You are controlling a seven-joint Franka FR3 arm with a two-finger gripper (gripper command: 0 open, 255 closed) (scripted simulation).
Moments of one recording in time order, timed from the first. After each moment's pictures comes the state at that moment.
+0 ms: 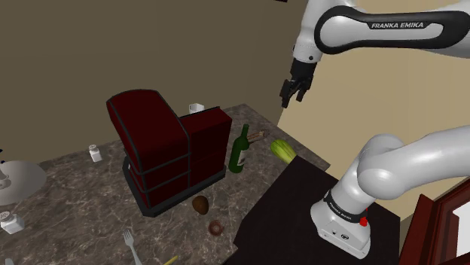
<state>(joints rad) 0.00 -0.67 -0.10 -2.48 -0.11 1.75 0.13</state>
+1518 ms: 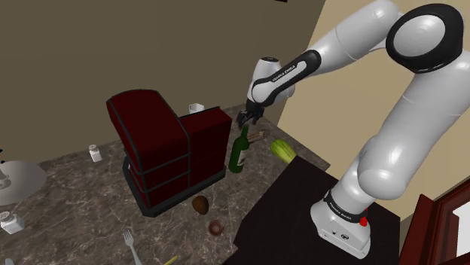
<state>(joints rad) 0.02 0.08 -0.18 -2.43 0.02 2.58 0.06</state>
